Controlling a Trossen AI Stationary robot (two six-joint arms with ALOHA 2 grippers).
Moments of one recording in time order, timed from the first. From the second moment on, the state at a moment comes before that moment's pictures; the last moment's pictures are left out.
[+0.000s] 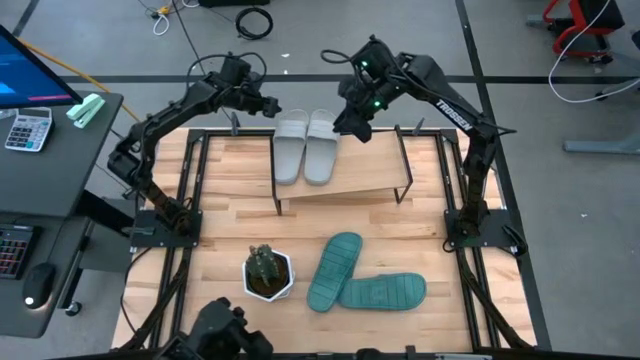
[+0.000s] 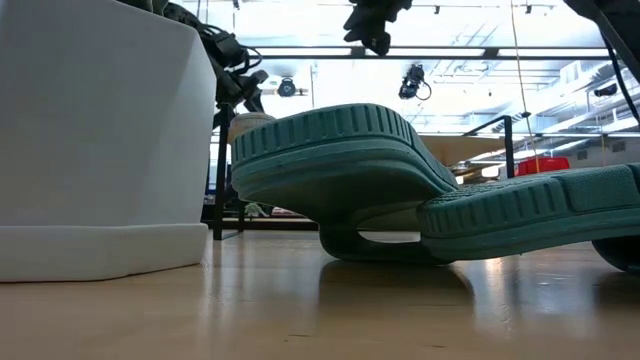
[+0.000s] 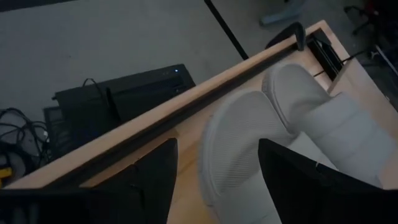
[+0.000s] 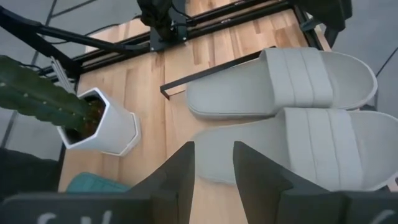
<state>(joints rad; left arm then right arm) 0.95 1.61 1.38 -0.52 0.33 -0.26 -0.57 1.93 2.35 -1.30 -0.56 -0.14</state>
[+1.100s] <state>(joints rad) 0.96 1.75 1.38 -0.41 0.47 -0.28 -0.49 1.94 2.35 -1.26 -0.55 -0.07</state>
